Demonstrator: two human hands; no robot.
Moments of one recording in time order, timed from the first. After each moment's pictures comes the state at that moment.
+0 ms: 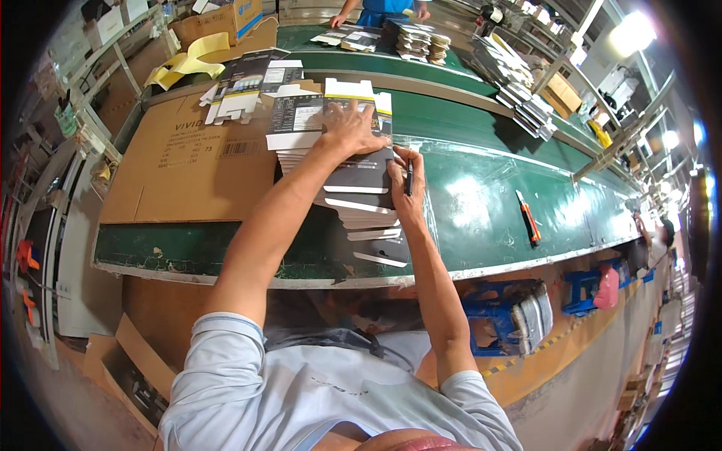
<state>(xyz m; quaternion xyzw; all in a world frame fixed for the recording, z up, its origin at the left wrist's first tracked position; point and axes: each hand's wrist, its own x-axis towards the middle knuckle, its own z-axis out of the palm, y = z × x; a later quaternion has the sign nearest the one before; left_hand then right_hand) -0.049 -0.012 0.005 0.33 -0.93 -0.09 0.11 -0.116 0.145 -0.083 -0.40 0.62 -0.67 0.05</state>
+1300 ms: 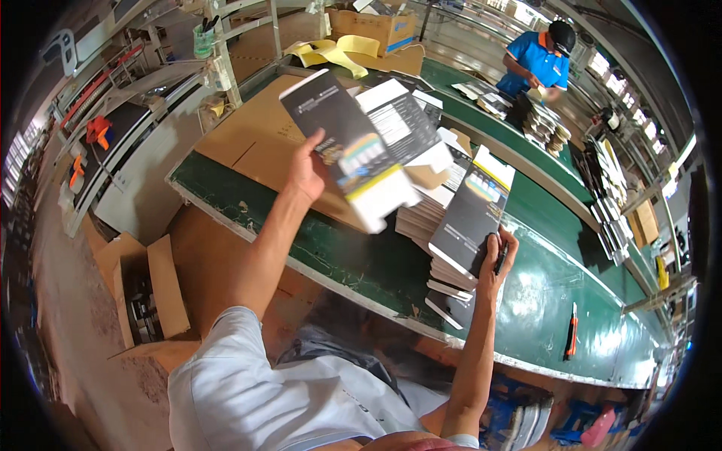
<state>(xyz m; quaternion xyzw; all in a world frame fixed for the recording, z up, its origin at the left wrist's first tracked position) 0.242 -0.092 -0.038 0.17 -0.27 -0.76 0.57 -0.106 0.144 -0.083 -0.39 0.59 -0.70 0.09</state>
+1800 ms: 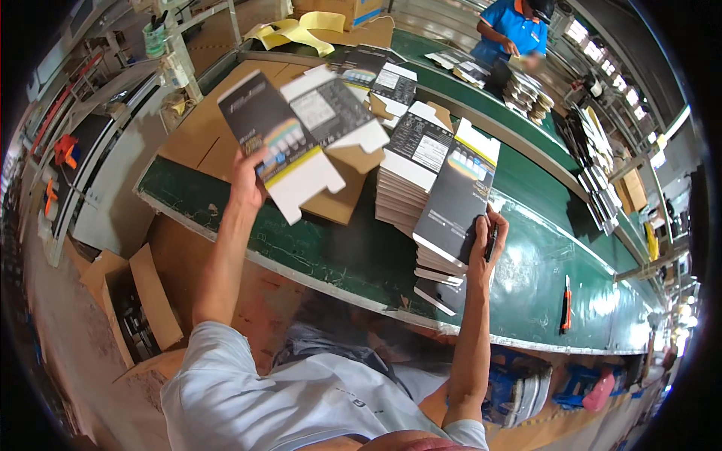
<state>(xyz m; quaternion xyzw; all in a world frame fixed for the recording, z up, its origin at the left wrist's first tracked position) 0.287 -0.102 -0.079 0.28 -0.33 -0.64 0.64 -0.112 0.140 -0.088 -0.37 0.61 -0.69 0.10</state>
